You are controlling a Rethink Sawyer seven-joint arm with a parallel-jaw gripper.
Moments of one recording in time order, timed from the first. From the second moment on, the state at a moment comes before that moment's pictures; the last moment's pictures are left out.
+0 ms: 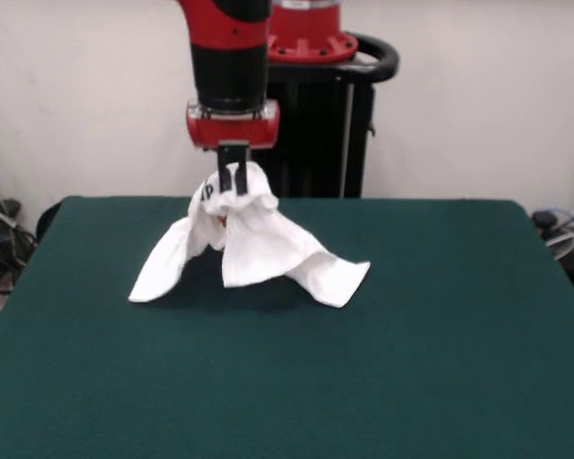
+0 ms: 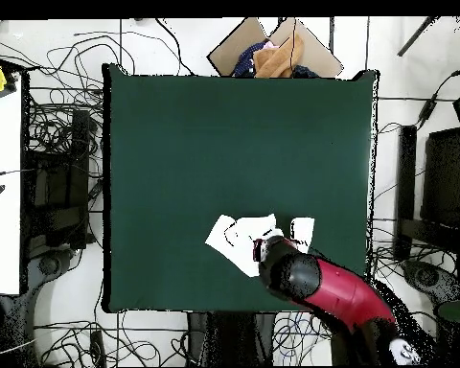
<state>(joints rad) -0.59 -0.84 0.08 2.11 -0.08 0.32 1.26</state>
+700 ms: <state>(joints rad) -0.75 -1.05 0.25 2.16 0.08 0.57 1.26</state>
